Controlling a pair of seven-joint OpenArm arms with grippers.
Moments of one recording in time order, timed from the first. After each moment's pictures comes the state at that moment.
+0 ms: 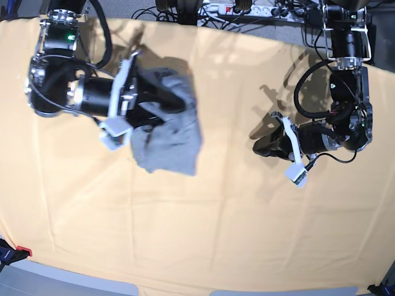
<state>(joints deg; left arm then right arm) -8.9 -23.5 -3.7 91.9 -59.9 -43.7 71.0 -3.8 10.5 6.4 119.6 77.3 41.6 -83.4</state>
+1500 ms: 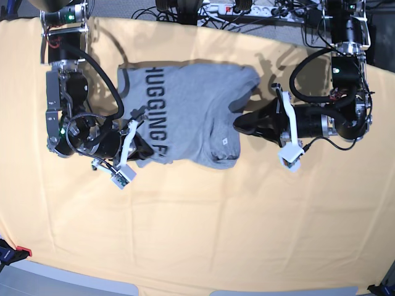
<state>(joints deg) -3.8 -23.6 -3.7 101.6 -80.9 -43.9 81.5 11.2 13.7 -1.5 87.0 30.5 41.6 -59.9</state>
